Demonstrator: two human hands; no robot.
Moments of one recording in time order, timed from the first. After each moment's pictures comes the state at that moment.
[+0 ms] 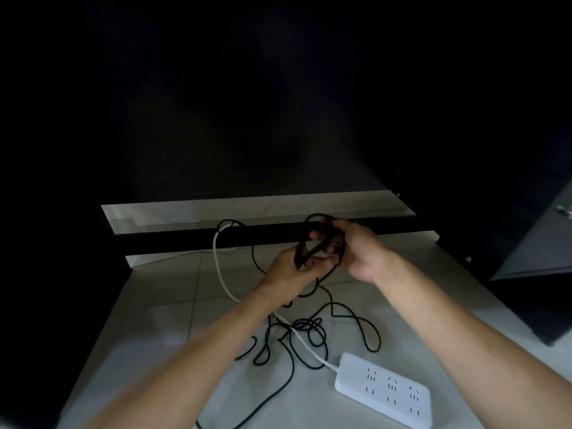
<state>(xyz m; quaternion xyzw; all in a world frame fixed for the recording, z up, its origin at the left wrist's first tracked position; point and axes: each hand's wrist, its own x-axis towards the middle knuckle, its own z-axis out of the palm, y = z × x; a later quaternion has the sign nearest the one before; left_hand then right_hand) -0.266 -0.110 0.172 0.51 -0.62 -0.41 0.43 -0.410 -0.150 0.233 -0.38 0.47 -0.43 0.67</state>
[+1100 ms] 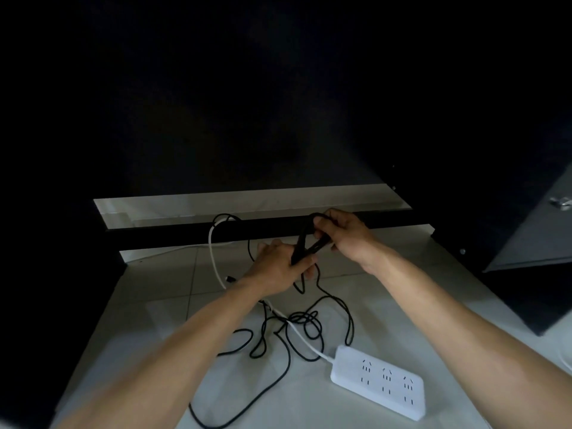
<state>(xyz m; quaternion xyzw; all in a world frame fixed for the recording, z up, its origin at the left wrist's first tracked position) -0.250 -0.119 0.176 0.56 -0.76 -0.22 0.24 -0.419 -0.152 0.226 -0.67 0.51 -0.35 0.41</state>
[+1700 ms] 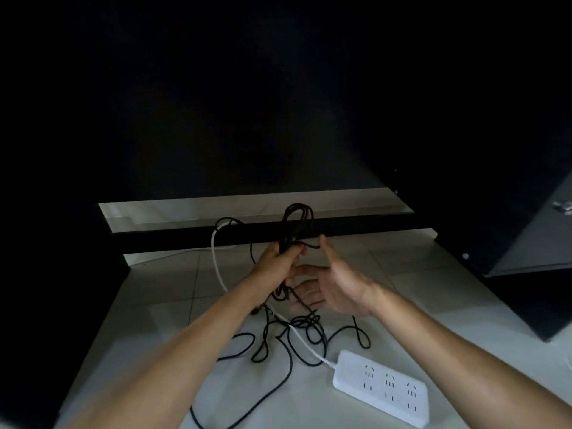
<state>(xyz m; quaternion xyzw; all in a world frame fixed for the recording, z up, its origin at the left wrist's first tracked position) -0.255 -0.118 0.181 0.53 -0.49 -0.52 0.46 -0.412 -0.119 0.189 -0.54 0.40 -0.14 0.73</state>
